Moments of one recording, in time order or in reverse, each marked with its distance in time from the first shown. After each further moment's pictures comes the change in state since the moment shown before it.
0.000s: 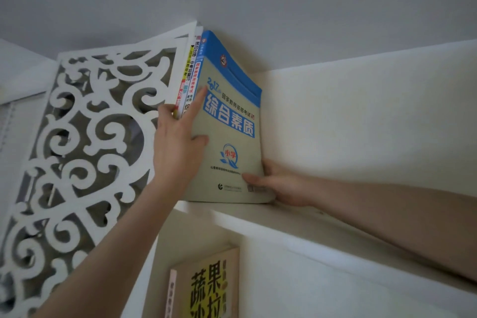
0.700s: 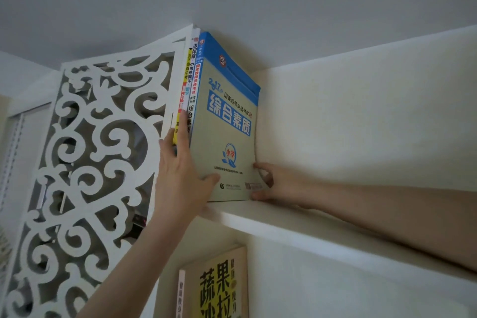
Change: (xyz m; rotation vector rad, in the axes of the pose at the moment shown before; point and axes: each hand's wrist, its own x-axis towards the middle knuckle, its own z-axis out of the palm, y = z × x) left_hand -0.044 -0.011 -0.001 -0.003 -0.081 0.020; right_hand -0.026 -0.020 0.014 -0.851 0.184 0.090
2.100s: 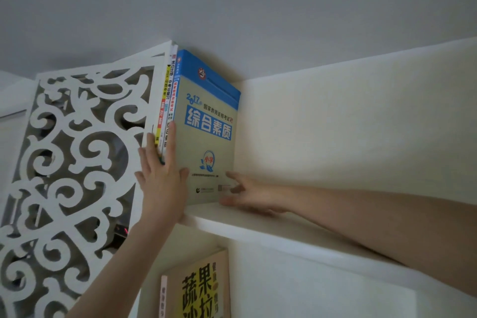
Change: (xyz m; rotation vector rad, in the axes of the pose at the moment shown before) left_hand 0.012 -0.001 0.013 0.194 0.017 -0.036; right_hand -0.022 -0.025 0.004 0.101 -0.150 0.024
